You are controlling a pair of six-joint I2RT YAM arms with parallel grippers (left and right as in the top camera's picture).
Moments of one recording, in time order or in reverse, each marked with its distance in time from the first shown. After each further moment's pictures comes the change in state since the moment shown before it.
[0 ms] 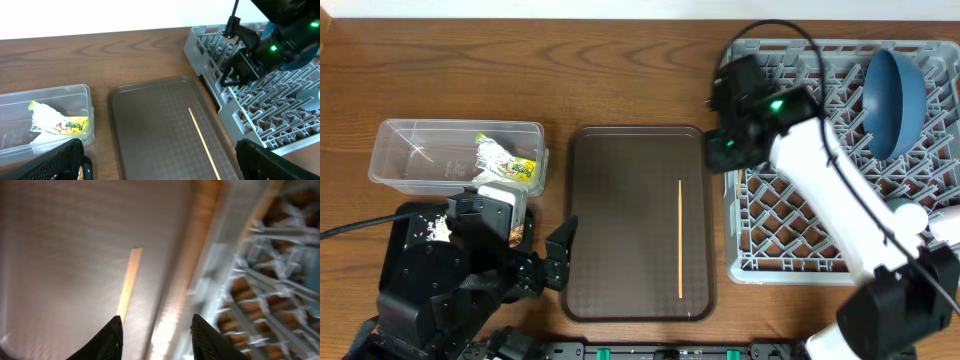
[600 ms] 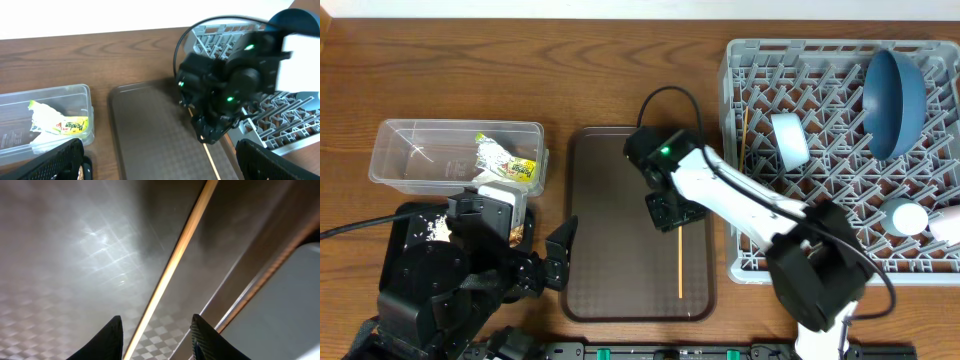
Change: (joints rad) left arm 0.000 0.000 0.000 0.000 0.000 0.000; right arm 0.290 0.279 -0.062 -0.058 0.065 0.209
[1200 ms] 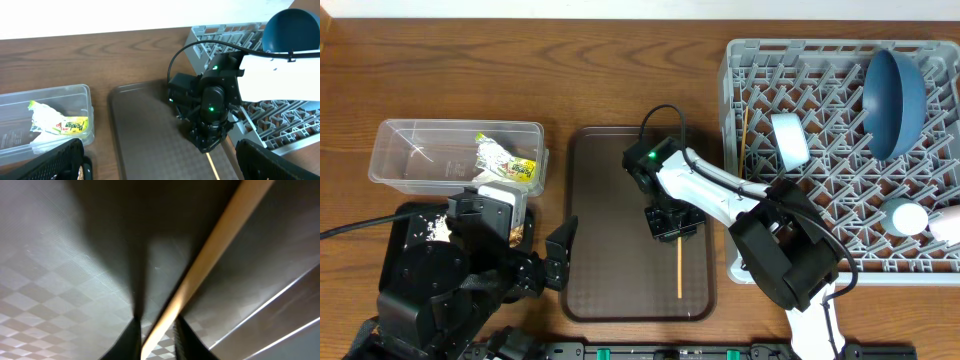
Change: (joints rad) left arm 0.000 0.000 0.000 0.000 0.000 0.000; right arm 0.000 0.134 -0.005 -0.006 -0.081 0.039
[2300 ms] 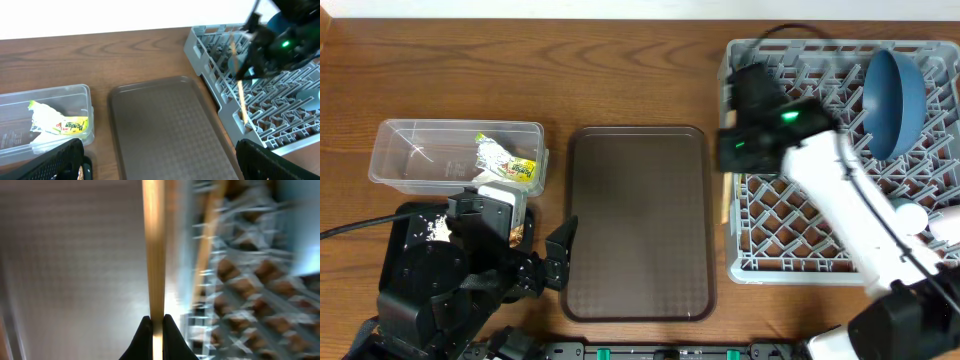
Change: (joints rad) left arm 0.000 0.000 0.000 0.000 0.000 0.000; right arm -0.400 -0.473 0.002 0.079 0.055 -0.053
